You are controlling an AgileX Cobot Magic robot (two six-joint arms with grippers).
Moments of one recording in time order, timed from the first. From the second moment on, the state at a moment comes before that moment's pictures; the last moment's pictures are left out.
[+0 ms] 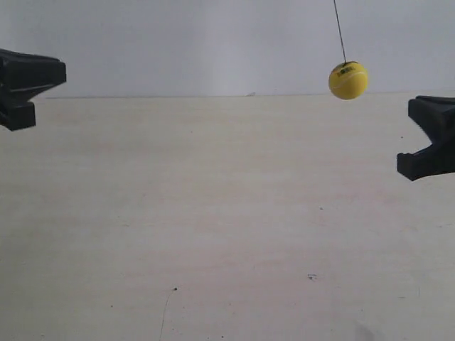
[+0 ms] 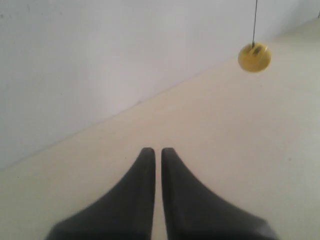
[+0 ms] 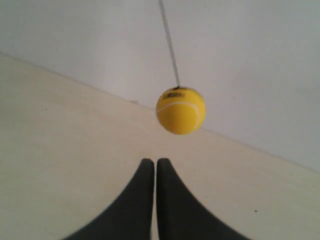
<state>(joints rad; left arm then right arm) 0.04 1.22 -0.67 1.43 -0.65 -1.11 0.05 1.18 -0.37 -0.54 -0.61 0.21</state>
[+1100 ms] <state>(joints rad) 0.04 1.76 -0.84 1.56 -0.92 -0.80 0.06 1.87 -0.82 -1.12 -0.97 0.54</state>
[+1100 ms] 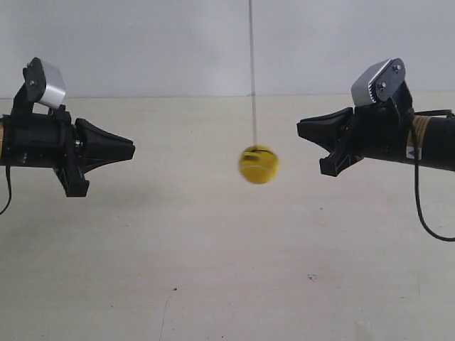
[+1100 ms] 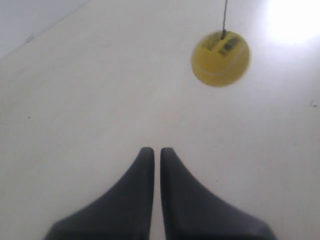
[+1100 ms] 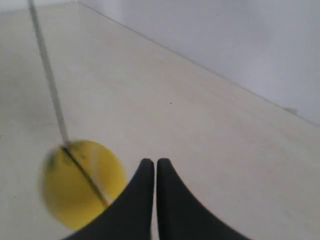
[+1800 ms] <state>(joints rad) 0.04 1.78 -0.84 1.54 -1.03 -0.76 0.08 1.88 -0.83 -1.12 -1.02 0.54</state>
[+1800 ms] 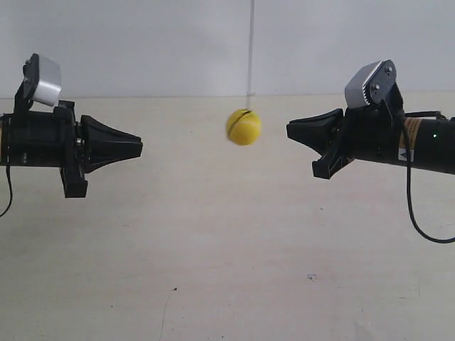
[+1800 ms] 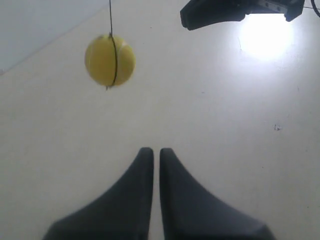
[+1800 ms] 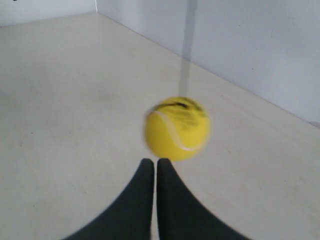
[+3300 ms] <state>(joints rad) 0.04 1.96 -0.88 1.59 -1.12 -0.76 0.08 2.02 -0.90 -1.17 -1.05 0.58</state>
